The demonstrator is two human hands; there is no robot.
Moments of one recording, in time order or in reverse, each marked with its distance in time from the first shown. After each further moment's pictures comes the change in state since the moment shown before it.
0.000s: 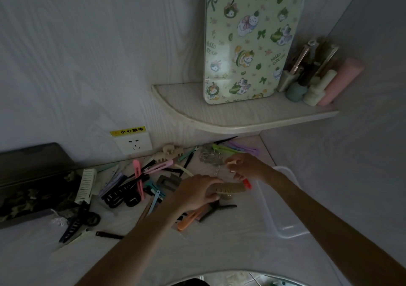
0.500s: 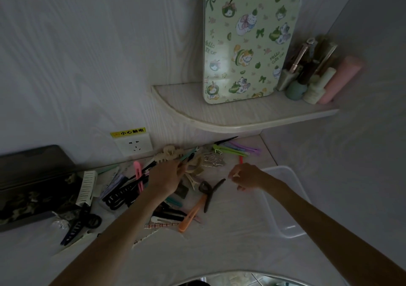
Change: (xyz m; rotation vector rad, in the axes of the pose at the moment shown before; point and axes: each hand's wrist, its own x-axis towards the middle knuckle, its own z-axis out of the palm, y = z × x) left_hand -0.011 -0.050 -0.028 0.132 0.362 -0.346; right_hand -0.002 0.019 0.015 -0.140 -0.051 0.071
